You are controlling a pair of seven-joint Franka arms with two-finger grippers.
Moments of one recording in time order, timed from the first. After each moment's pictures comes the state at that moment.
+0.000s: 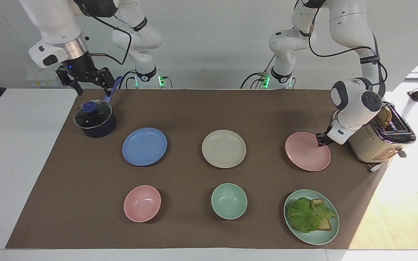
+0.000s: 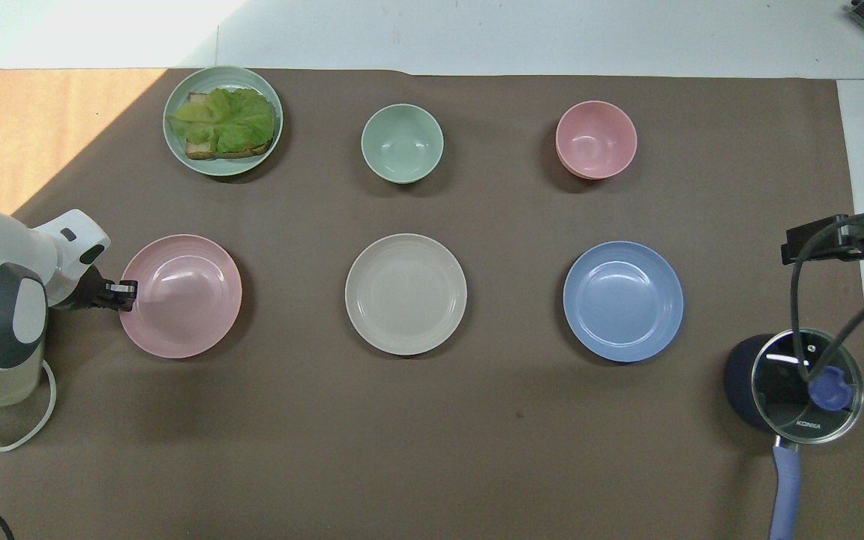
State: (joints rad) left arm 0.17 0.18 -0.09 -2.13 0.02 2.19 0.07; right arm -0.04 -0.01 0.03 -1.55 -0.03 1.52 0.04
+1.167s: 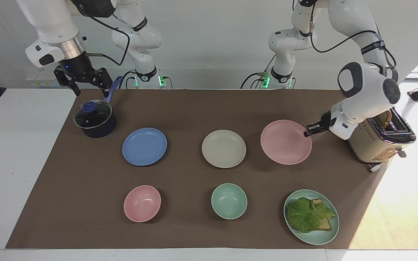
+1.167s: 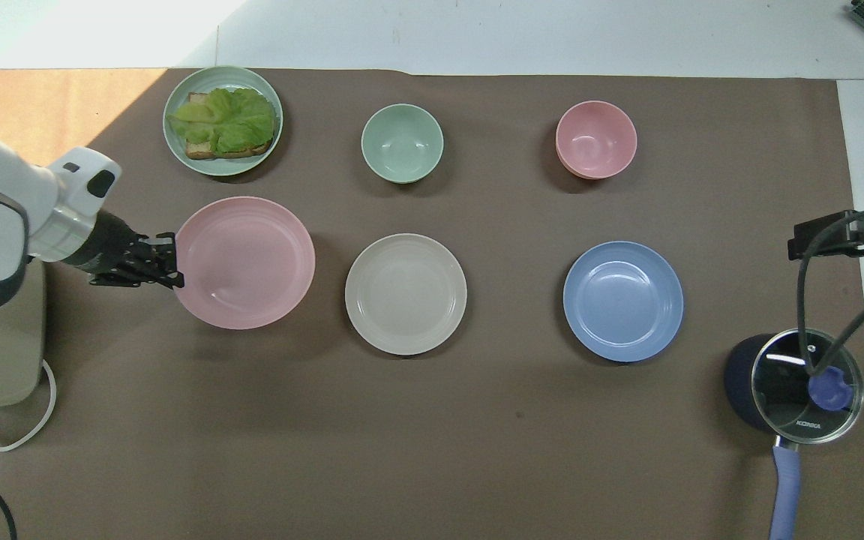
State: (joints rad) left arm 0.00 0.18 -0.14 -1.83 -0.26 1.79 -0.30; right arm -0.05 -0.01 0.03 -1.55 -0.03 1.53 0.05
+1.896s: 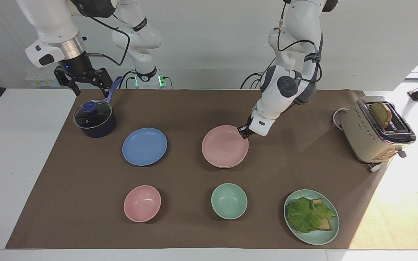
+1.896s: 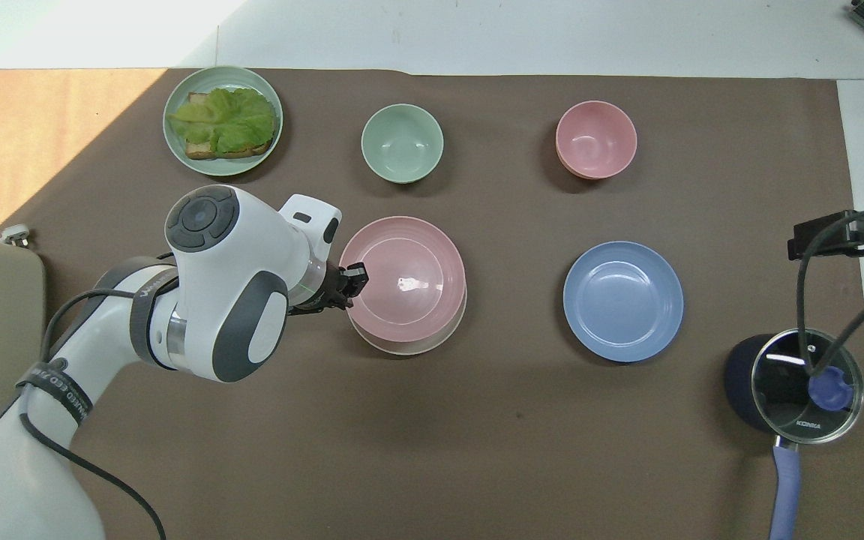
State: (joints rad) left arm -0.34 0.21 -0.14 -1.97 -0.27 2.14 -0.64; right arm -0.05 -0.01 0.03 -1.55 -0.03 1.53 0.05
